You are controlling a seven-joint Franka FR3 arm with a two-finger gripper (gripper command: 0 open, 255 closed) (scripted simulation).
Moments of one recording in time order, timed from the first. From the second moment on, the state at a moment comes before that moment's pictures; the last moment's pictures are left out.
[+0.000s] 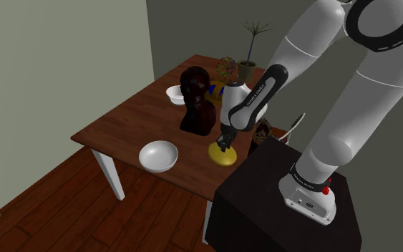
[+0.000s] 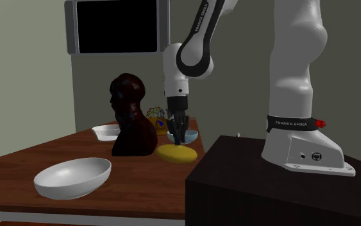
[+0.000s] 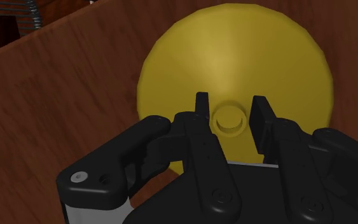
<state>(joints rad) 0.00 0.01 0.15 -2.81 0.04 2.75 0.19</state>
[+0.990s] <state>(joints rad) 0.01 -0.26 0.15 -2.80 0.09 2.47 0.16</state>
